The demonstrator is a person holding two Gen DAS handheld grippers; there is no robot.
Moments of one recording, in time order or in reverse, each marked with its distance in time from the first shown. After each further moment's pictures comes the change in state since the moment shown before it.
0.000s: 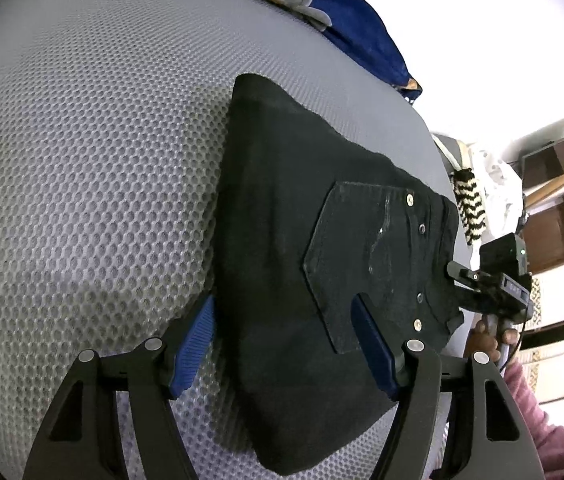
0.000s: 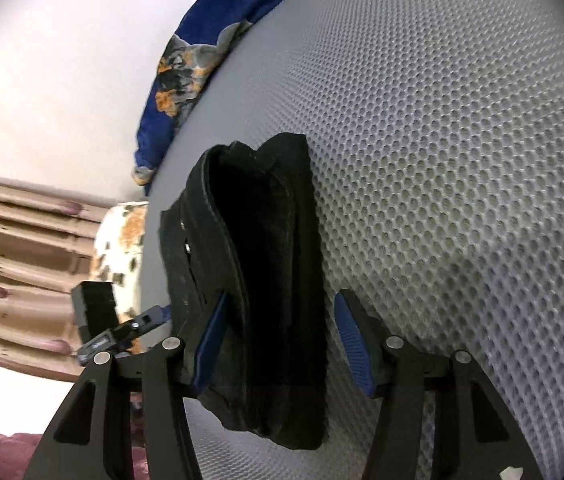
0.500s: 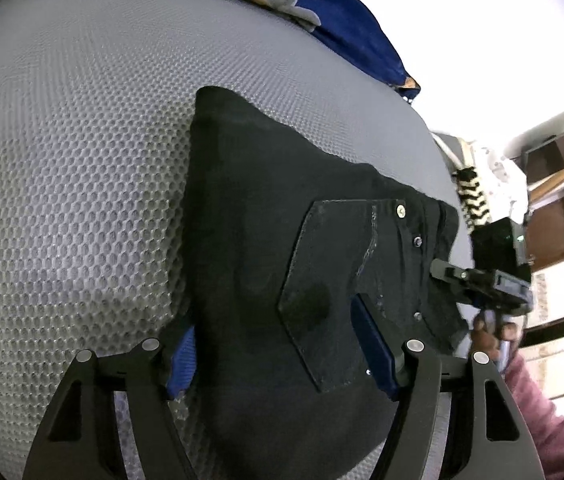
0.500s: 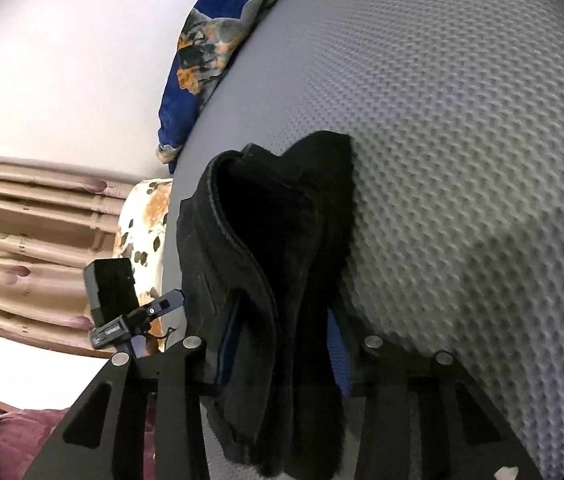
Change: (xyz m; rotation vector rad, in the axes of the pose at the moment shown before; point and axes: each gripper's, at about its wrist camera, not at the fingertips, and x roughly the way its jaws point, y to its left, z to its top) left arm 0.025 -0.026 0.019 0.051 -0.017 0.046; right arm 0.031 0.011 0.020 -0.059 0.074 0.069
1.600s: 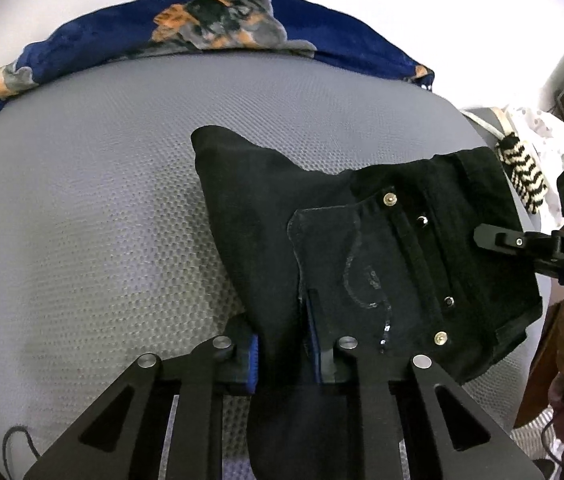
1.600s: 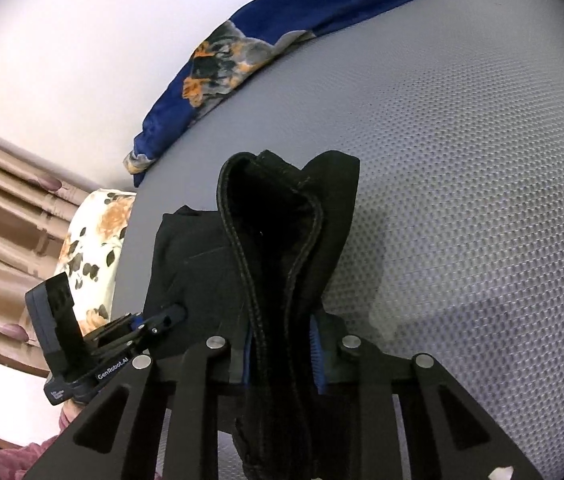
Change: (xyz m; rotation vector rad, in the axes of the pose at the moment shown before) left arm -0.047 -0.025 -0.028 0.194 -0.111 0.286; right arm 0.007 0.104 -0.029 -0.098 -0.150 -0.264
